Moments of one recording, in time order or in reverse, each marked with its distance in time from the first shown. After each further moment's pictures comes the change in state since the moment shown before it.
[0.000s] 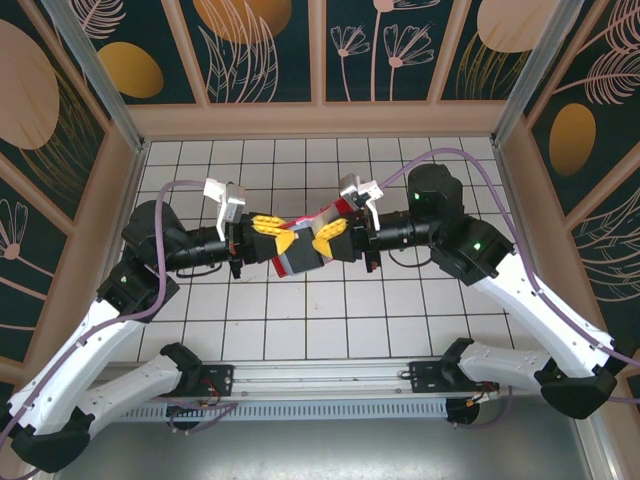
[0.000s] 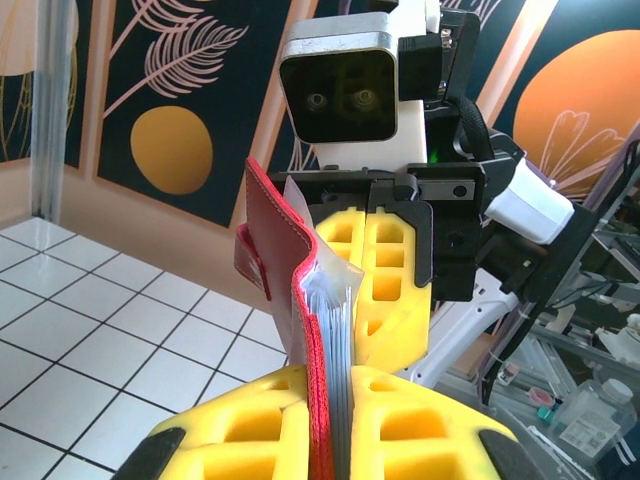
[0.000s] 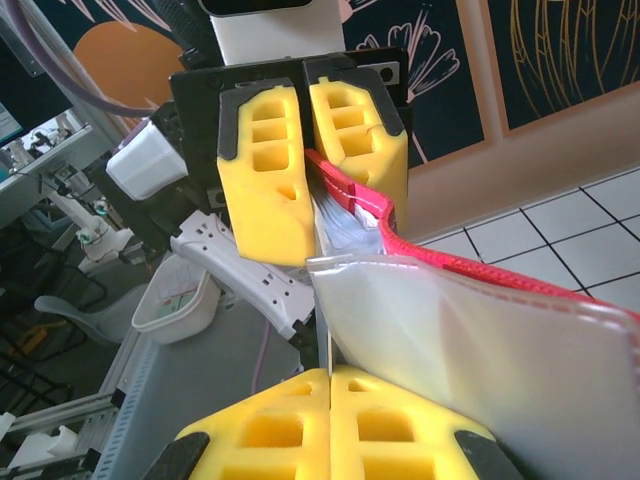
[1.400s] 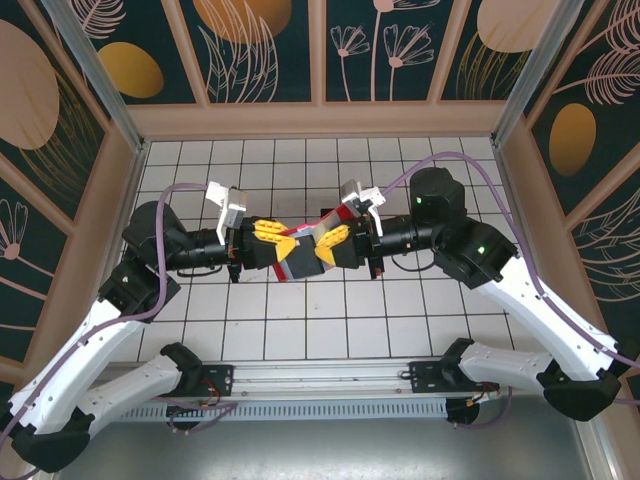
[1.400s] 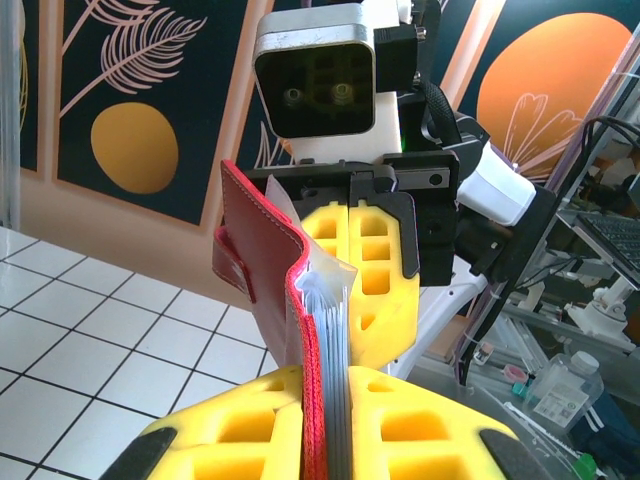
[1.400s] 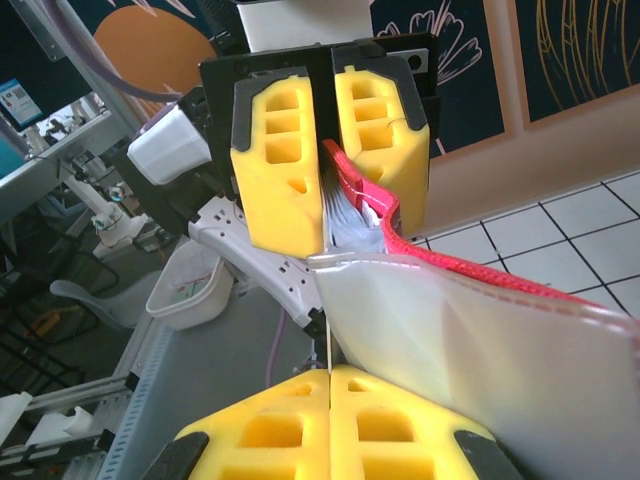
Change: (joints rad) left arm -0.001 -0.001 -0.011 0.021 0.069 0.012; right arm 0.010 -0.017 -0.003 -0.031 -0.021 -0.017
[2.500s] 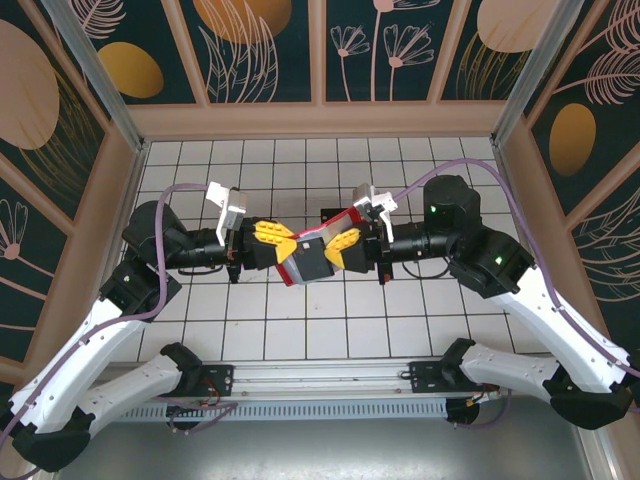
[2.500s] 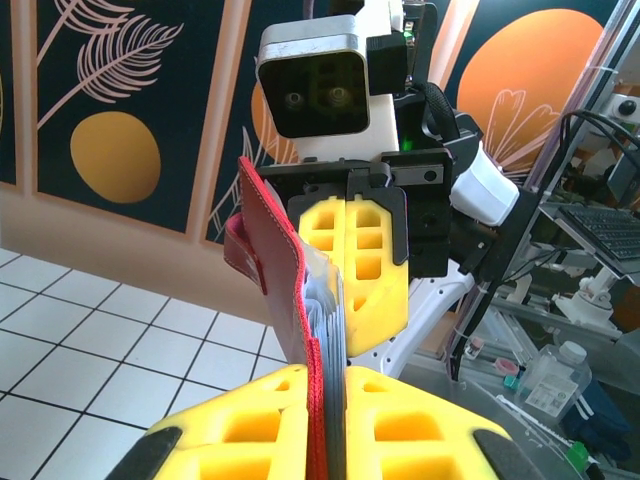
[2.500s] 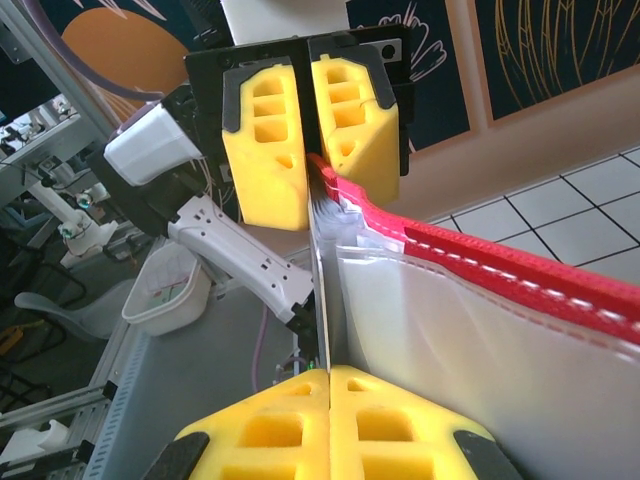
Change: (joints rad) left arm 0.000 0.000 0.000 0.030 0.041 0.007; right arm 0.005 -0.069 0.000 -0.076 0.098 -0.002
